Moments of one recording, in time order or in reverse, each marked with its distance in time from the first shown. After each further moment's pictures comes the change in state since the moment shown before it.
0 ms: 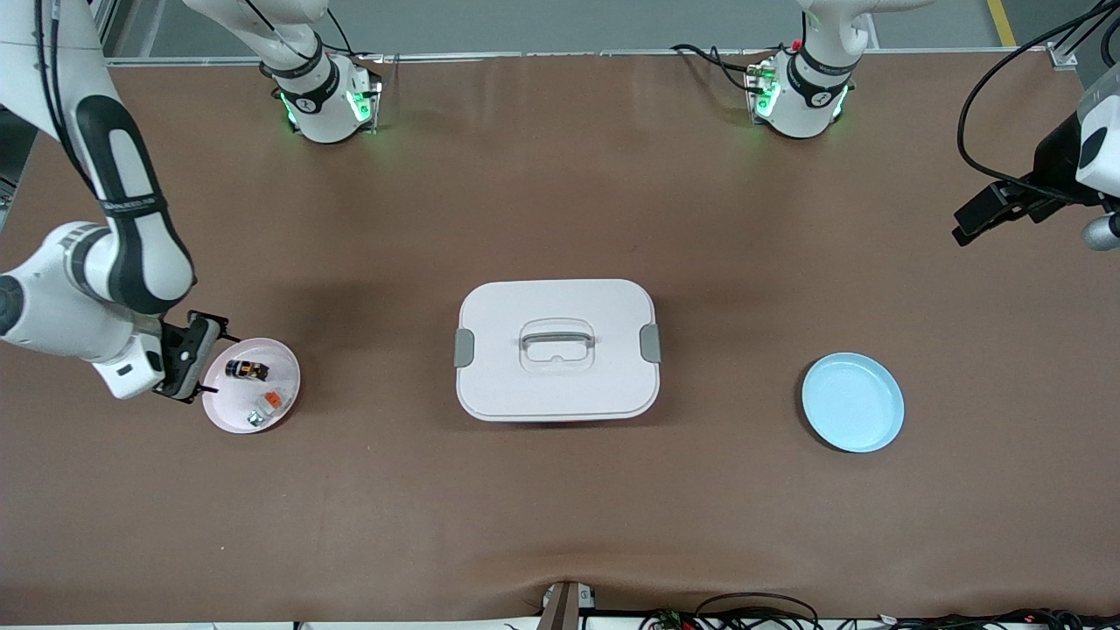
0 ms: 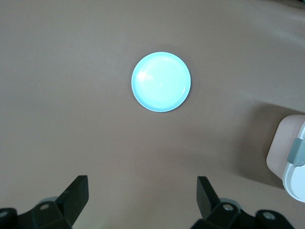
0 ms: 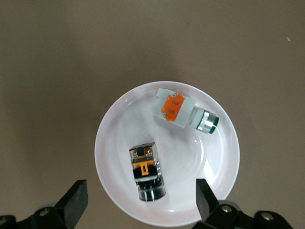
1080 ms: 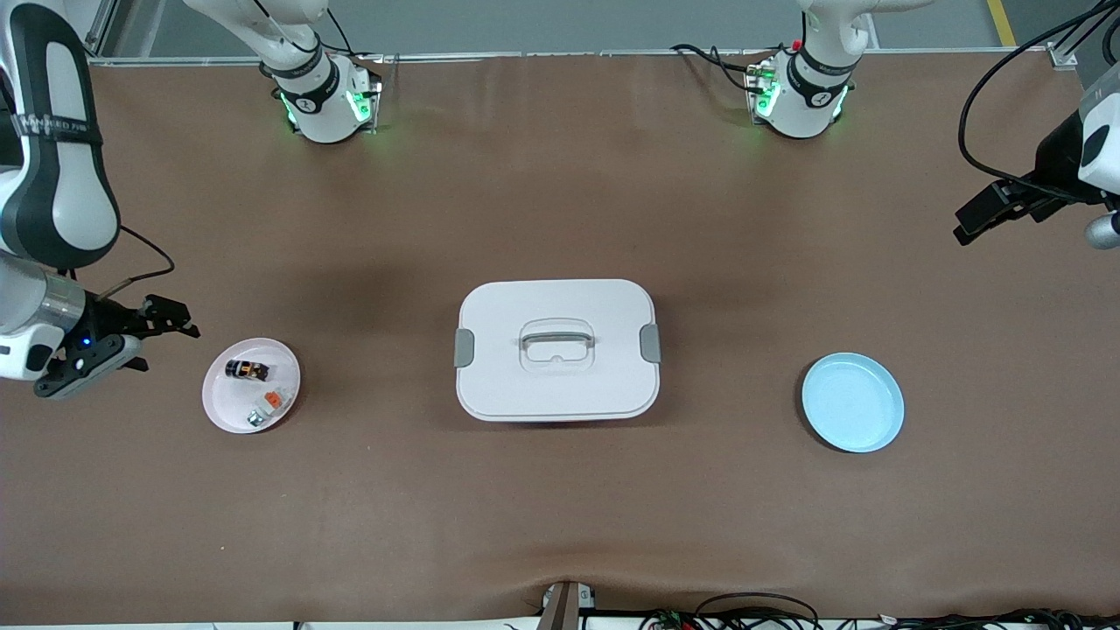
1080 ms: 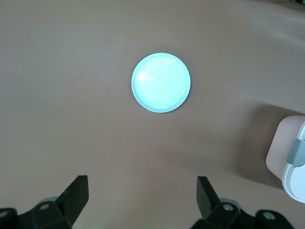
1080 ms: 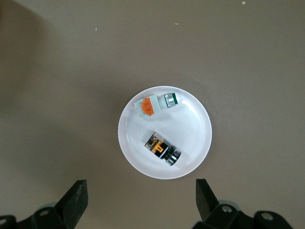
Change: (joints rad) left arm 0.001 -0.002 0.000 0.003 0.000 0.000 0.000; right arm 0.008 -0.187 0.010 0.057 -0.051 -0.179 0.813
